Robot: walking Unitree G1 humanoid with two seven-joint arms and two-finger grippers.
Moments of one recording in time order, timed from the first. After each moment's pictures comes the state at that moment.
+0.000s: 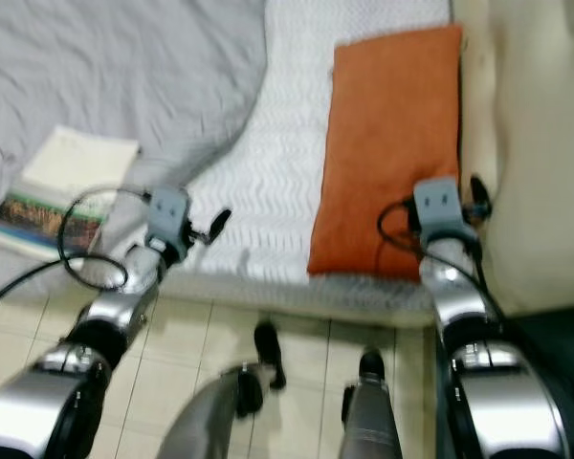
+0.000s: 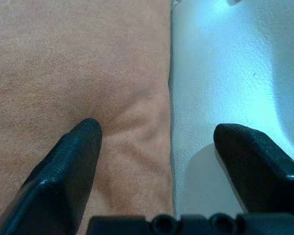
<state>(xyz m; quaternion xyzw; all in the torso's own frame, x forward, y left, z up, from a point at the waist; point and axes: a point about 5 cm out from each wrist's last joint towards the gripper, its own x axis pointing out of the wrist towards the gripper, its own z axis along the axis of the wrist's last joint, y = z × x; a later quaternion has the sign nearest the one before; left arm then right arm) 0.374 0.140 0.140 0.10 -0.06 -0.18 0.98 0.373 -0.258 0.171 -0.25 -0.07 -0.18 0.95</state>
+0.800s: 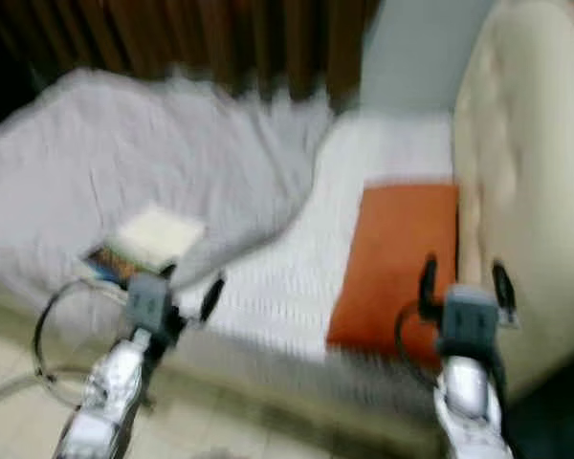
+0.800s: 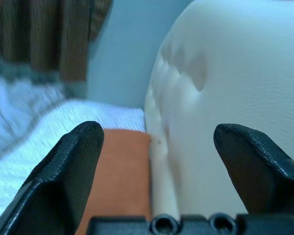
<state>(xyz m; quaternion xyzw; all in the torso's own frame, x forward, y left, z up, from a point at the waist) 0.282 0.123 0.094 0.03 -0.07 -0.19 0.98 0.247 -0.242 0.117 -0.14 -0.11 -0.18 0.97</state>
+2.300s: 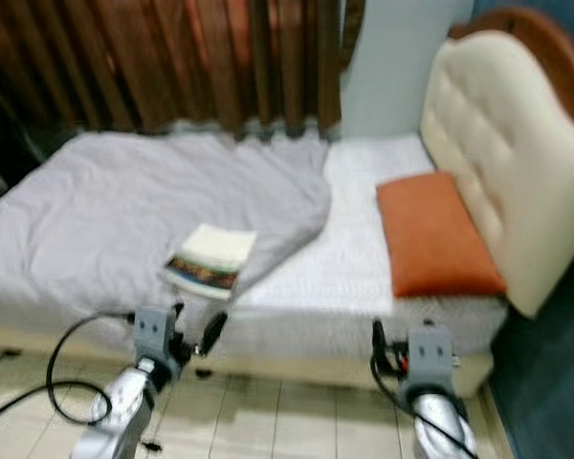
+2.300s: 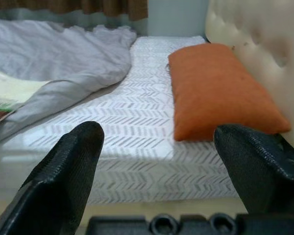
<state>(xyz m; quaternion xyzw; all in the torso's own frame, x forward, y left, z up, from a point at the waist) 0.270 0.133 0.046 -0.04 0.05 -0.17 0.98 0.235 -0.221 0.051 -0.07 0.08 -0.05 0.99</state>
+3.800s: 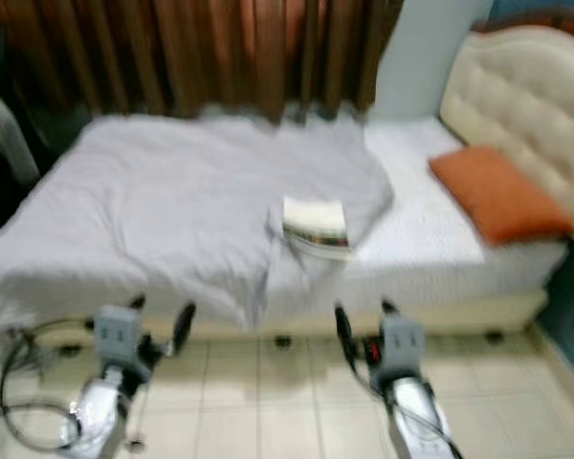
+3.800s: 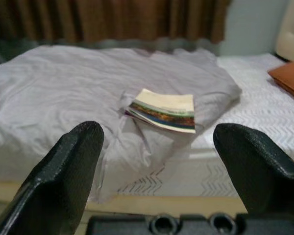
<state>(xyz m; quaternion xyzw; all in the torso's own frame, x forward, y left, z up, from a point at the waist) 0.243 0.154 0.057 0.00 0.03 -0.10 0.99 0.253 -0.186 0.053 0.00 0.01 0.05 1.00</state>
